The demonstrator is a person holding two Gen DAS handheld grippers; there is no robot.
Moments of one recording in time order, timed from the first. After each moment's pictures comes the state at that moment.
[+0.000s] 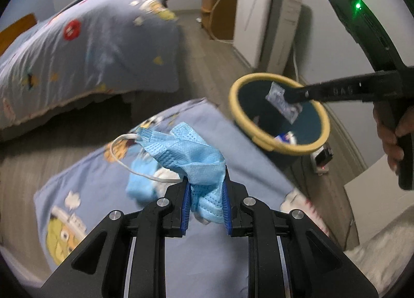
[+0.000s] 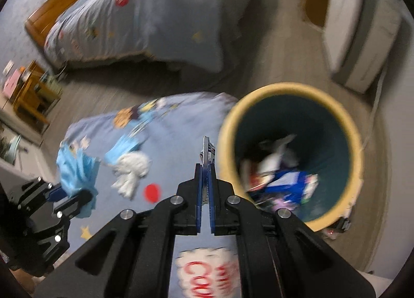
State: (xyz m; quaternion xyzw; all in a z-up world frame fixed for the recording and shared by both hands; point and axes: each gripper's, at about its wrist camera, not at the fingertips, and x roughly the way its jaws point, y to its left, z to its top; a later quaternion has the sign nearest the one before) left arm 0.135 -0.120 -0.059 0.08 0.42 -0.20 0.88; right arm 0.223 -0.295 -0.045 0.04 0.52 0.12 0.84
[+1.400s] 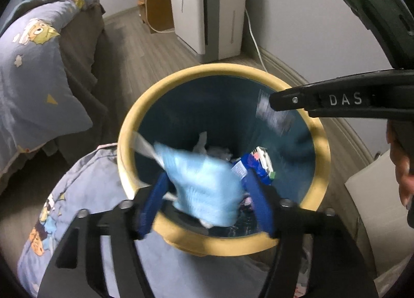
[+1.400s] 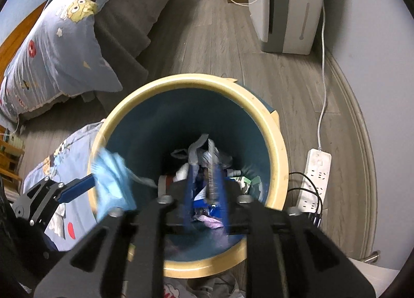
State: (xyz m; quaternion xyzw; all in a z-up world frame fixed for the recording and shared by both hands) left arm 0.234 -0.306 -0.137 0.17 0.43 -0.30 0.84; right arm 0.262 -0.444 -0.116 0.12 0.53 -0.02 0.84
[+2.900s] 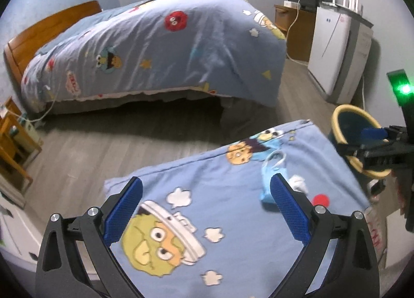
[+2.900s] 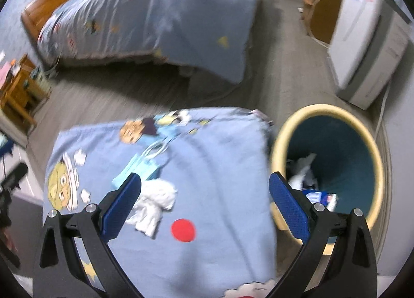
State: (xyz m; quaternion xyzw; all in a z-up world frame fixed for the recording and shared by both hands) left arm 0.160 0.055 -0.039 0.06 0.40 -0.02 0.91; right arm 0.247 -0.179 -0.079 -0.01 0.51 0.11 0.85
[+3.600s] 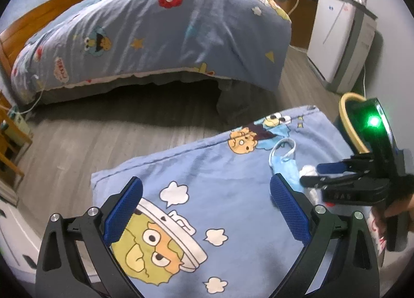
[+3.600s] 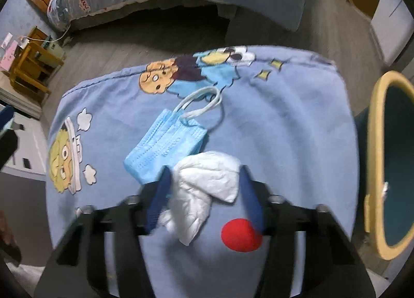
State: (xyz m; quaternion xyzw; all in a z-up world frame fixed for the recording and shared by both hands) left arm 0.191 0.057 -0.078 0.06 0.44 -0.04 0.89; right arm 0.267 -0.124 -0.165 0.01 0.61 0.18 0.77
